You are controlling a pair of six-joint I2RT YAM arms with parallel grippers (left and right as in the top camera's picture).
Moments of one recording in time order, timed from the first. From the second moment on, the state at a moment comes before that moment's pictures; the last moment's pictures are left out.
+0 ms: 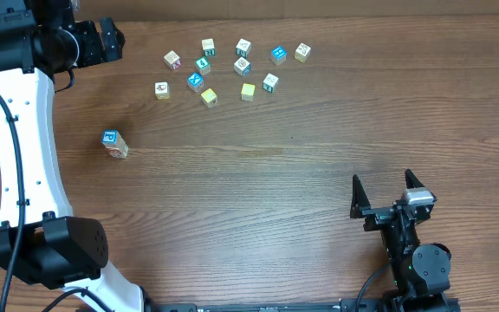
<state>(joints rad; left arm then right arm) 0.20 1.86 2.05 -1.07 0.22 -0.07 0.18 0.03 0.02 -0.03 0.06 0.04</state>
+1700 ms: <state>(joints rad) -0.23 2.30 2.05 -0.95 -0.01 -0.32 0.18 0.03 0.02 -0.03 0.06 0.04</state>
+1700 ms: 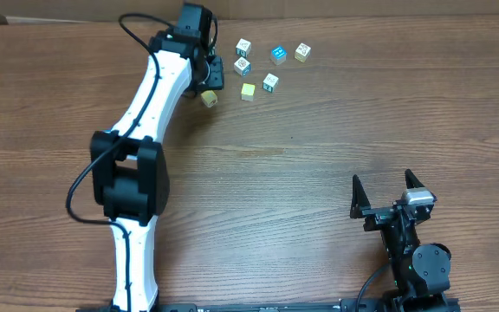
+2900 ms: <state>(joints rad) -0.25 2.34 1.90 -0.79 -0.10 -0.67 0.18 0.03 0.02 -0.03 0.06 0.04</state>
